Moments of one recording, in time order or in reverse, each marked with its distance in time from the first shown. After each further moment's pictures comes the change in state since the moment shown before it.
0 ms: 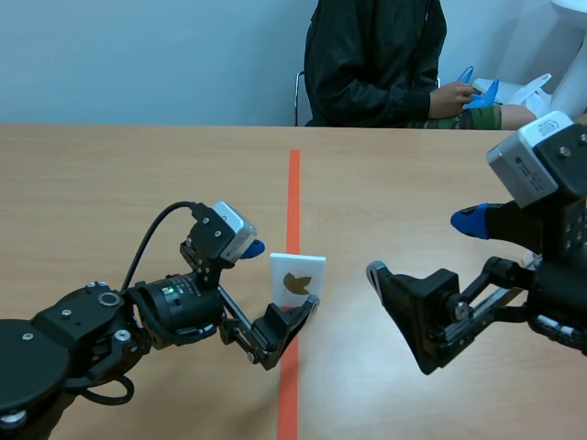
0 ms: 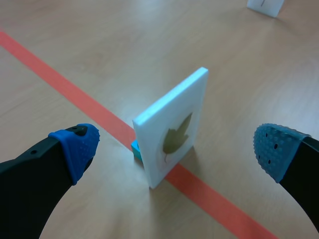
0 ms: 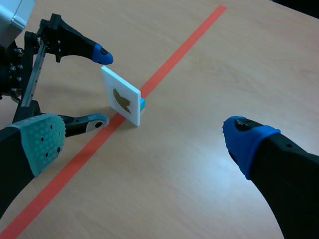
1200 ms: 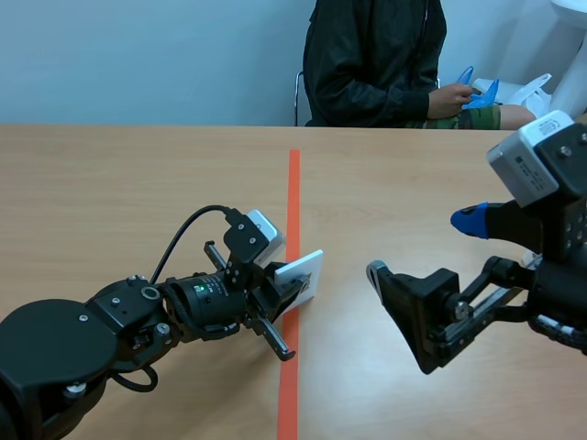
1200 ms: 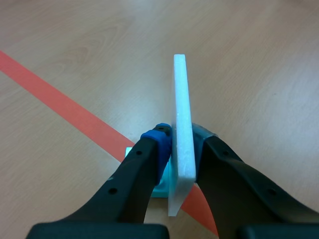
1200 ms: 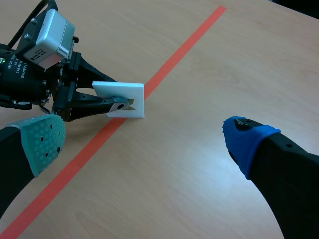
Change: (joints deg) left arm -6.6 3.5 5.2 -10.4 3.1 3.5 -1.9; right arm 0.0 0.0 0.0 0.0 0.0 0.0 0.2
